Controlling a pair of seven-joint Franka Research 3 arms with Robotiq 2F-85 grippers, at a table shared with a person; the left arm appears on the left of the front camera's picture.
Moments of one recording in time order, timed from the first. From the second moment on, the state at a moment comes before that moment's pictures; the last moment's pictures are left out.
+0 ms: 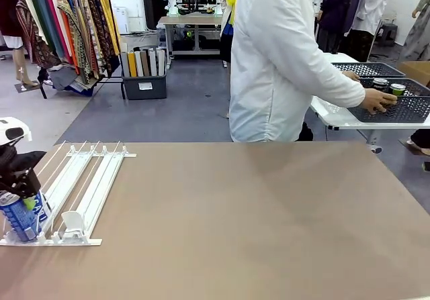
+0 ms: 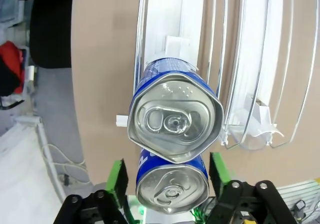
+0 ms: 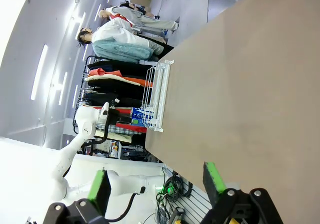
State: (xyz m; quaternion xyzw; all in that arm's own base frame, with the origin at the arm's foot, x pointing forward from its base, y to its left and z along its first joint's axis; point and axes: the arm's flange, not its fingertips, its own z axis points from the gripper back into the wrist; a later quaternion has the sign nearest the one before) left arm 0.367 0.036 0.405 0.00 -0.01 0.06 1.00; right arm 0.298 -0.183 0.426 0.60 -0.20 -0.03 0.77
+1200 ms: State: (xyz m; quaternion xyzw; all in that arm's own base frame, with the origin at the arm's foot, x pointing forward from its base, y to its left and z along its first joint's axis) left arm 0.335 0.059 0.513 -0.09 -0.03 0.05 0.99; right arm 0.299 -0.183 0.425 0.60 -0.20 -0.03 0.77
